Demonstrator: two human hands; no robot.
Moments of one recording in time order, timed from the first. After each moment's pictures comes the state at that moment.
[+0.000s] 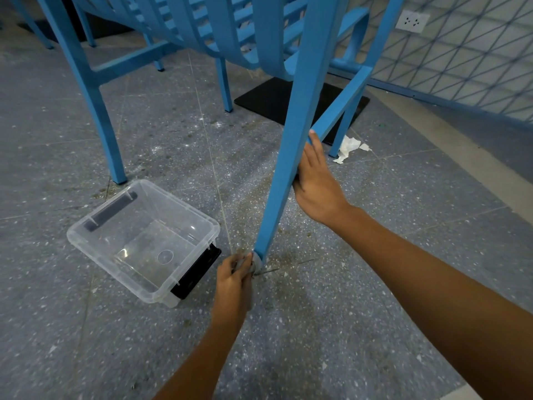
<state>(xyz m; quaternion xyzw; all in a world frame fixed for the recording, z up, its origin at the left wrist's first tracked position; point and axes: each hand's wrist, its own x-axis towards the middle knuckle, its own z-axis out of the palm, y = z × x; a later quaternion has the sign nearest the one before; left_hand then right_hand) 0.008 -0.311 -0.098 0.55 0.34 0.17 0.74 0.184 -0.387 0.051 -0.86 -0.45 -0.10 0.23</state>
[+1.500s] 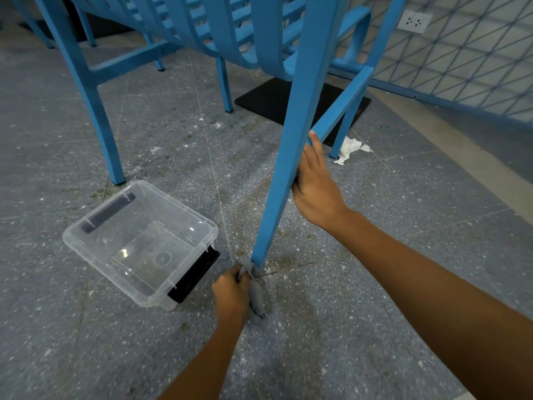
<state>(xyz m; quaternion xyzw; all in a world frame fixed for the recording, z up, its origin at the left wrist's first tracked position) 0.021 -0.313 -0.106 0.77 0.44 0.14 0.45 0.185 -0.386 0.047 -0.85 -0.45 -0.12 0.25</state>
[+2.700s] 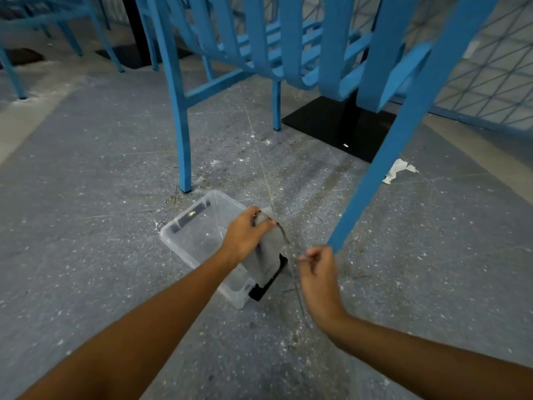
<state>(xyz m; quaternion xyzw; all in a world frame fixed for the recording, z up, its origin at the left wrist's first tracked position) -0.007 -0.172 0.017 0.81 0.26 0.12 0.50 0.007 -0.330 -0.002 -0.79 -0.14 0.10 0.59</state>
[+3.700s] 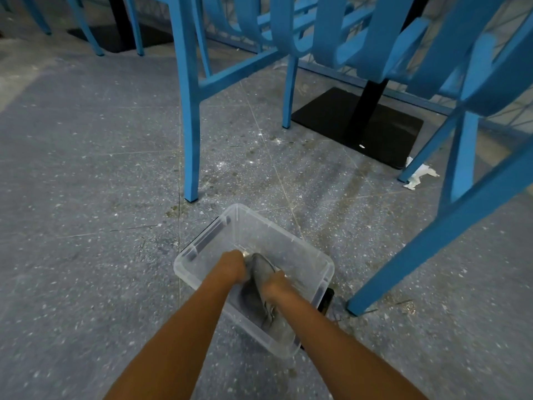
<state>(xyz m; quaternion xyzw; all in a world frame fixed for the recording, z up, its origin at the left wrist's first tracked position) 0.007 -0.054 -0.080 0.90 0.29 -0.23 0.24 0.036 -0.159 -0.094 -0.89 0.00 0.38 0.26</state>
